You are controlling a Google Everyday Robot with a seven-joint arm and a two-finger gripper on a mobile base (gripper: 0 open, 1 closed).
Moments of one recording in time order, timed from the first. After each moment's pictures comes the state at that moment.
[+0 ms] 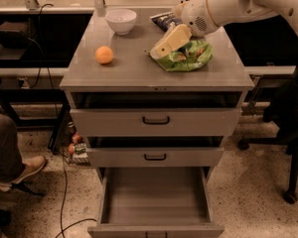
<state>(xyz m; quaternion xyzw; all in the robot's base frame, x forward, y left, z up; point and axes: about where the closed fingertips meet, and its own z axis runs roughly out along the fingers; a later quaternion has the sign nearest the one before) 0.679 -0.045 0.969 -0.53 0.69 0.18 0.45</state>
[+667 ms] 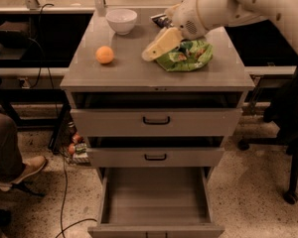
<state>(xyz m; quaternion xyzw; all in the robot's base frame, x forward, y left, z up) 0.683 -0.028 0.963 -0.53 0.69 0.18 0.45</state>
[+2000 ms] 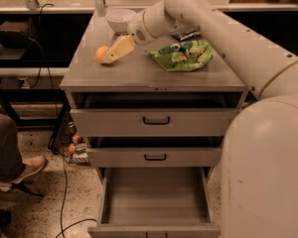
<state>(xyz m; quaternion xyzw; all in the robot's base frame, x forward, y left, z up) 0.762 0.086 0.904 -0.52 0.70 0.21 0.45</state>
